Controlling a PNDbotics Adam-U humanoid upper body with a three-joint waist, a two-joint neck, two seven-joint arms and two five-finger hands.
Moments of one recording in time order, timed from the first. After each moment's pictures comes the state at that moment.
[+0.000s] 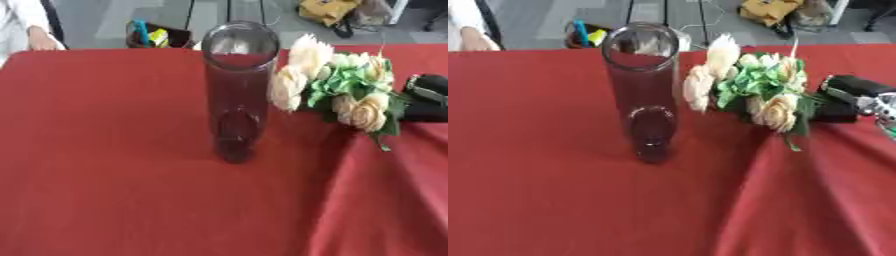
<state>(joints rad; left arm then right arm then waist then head) -0.30 0.45 0.18 -1.98 -0.05 -0.38 0.26 -0.55 -0.94 0.19 -1.29 0.53 -0.10 0.37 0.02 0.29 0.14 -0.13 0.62</state>
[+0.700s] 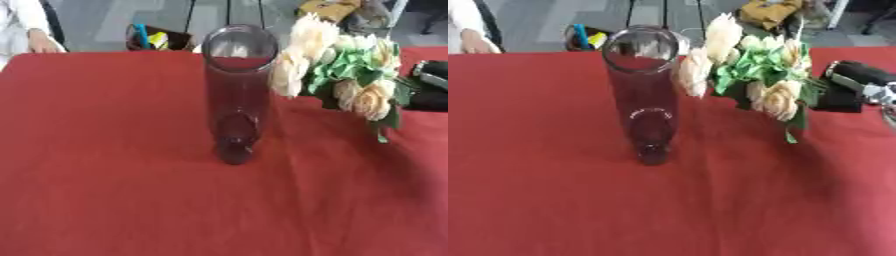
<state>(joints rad) -0.30 0.45 0.18 -1.98 -0.05 -0.37 0.25 -0.55 -0.96 0.17 -1.35 0.50 -0.07 0.35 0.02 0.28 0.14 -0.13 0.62</state>
